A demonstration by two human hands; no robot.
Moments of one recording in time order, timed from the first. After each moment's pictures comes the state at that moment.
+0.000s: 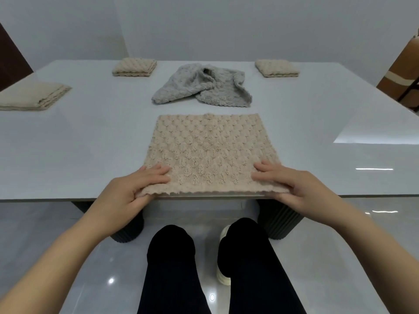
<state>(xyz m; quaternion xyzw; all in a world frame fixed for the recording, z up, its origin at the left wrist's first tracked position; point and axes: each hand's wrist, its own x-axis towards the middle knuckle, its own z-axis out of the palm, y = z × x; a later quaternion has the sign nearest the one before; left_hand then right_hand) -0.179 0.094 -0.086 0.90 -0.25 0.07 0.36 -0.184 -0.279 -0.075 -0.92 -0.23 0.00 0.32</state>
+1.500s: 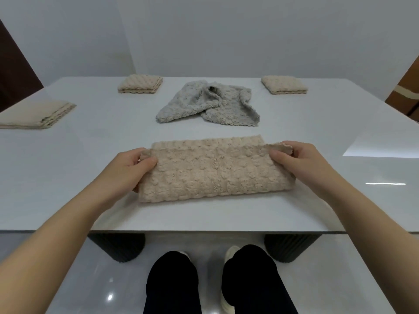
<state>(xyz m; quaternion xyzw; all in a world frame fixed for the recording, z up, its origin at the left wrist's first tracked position) -0.102 0.081 -0.037 0.84 0.02 -0.02 0.54 -0.091 -0.267 -0.045 -0.83 -0.05 -0.04 0.55</state>
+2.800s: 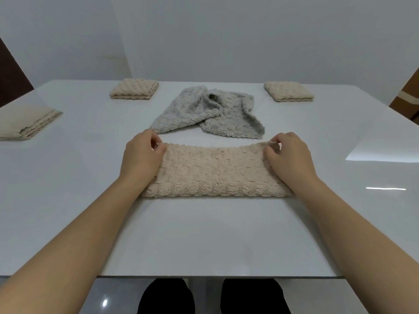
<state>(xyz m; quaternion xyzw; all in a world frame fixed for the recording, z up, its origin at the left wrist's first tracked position) 0.018 0.057 -0.069 0.92 0.03 0.21 0.32 0.002 -0.247 -0.065 -0.95 0.04 -0.20 0.25</state>
